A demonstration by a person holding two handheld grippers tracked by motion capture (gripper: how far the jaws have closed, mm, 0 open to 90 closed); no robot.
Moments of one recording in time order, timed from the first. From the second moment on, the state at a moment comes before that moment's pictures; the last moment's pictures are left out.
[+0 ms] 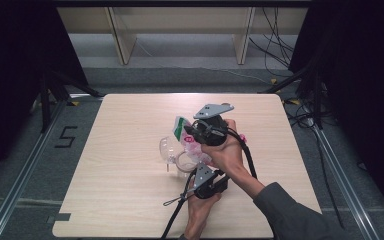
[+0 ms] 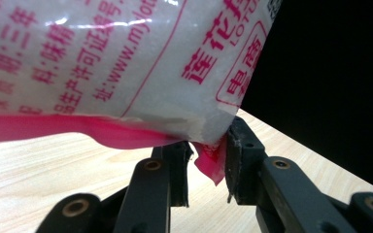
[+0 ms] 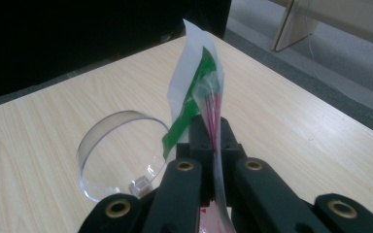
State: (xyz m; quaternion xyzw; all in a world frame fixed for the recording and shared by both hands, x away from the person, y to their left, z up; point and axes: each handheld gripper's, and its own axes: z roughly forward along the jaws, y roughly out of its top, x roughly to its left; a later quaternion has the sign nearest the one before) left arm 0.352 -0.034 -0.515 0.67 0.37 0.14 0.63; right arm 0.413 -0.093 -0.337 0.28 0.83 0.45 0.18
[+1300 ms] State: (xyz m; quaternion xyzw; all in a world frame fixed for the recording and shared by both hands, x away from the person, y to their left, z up) left arm 0.352 -0.040 -0.515 0.65 0.36 0.12 0.66; right arm 0.419 -0.081 -0.346 0.28 0.84 0.42 0.18
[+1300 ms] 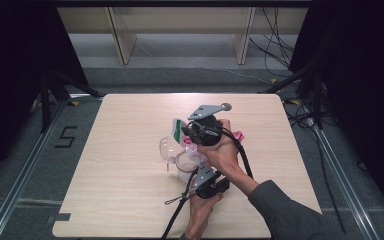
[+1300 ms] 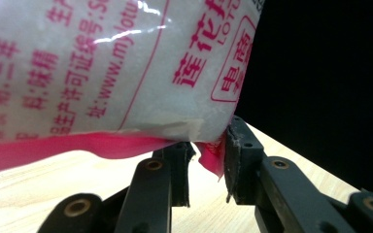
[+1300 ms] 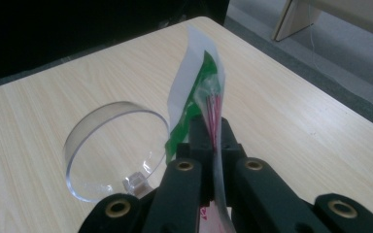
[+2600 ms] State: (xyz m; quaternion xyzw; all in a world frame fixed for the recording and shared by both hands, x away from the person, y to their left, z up) left arm 0.350 -0.040 -0.514 0.66 0.36 0.12 0.65; right arm 0.423 -0.076 -0.353 0.29 0.84 0.42 0.18
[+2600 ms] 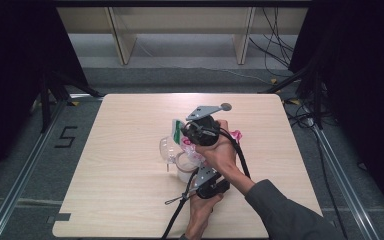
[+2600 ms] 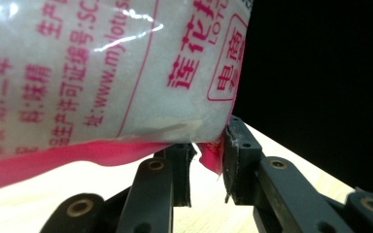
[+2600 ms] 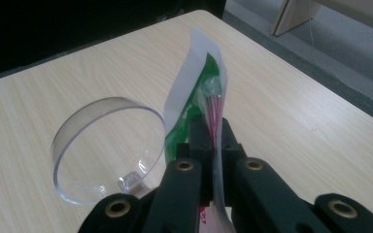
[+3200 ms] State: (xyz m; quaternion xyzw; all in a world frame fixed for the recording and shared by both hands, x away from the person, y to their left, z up) left arm 0.350 -0.040 -0.513 0.65 0.37 0.11 0.65; right arm 0.423 -0.075 -0.352 0.29 0.84 0.41 0.18
